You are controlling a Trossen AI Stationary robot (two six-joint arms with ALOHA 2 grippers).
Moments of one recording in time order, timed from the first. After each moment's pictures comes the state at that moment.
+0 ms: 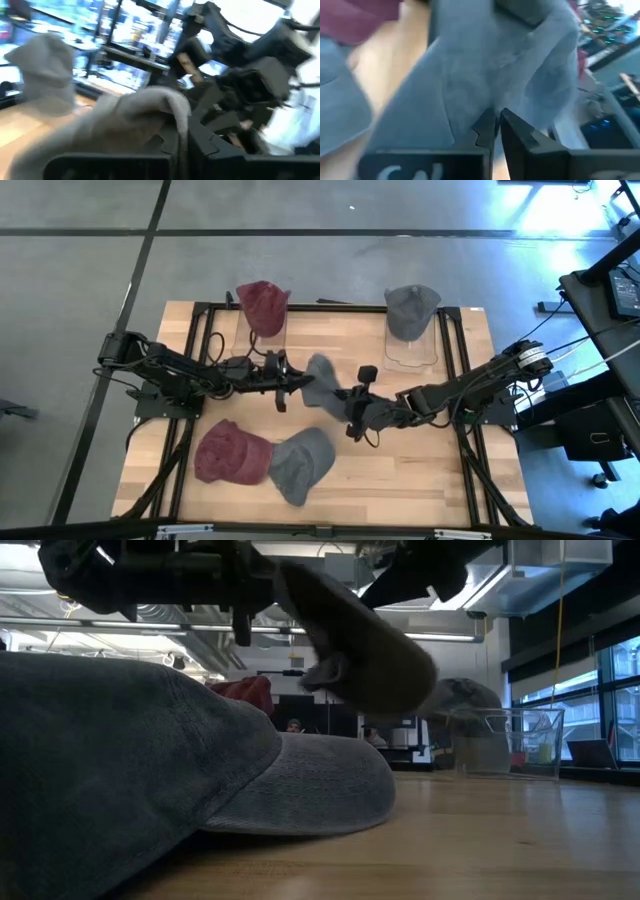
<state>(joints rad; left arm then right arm) -0.02 1.40 0.48 1.04 -0.13 -0.37 0.34 1.51 1.00 -0.08 0.78 -0.22</state>
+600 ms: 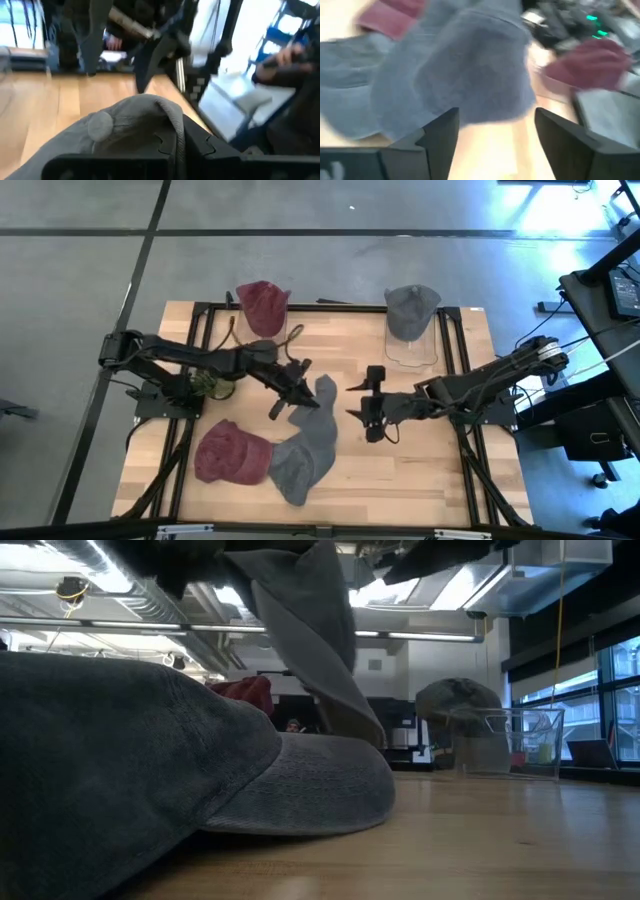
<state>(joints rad) 0.07 1.40 0.79 0.40 0.53 -0.15 0.35 1.34 1.00 -0.26 0.54 -0.16</state>
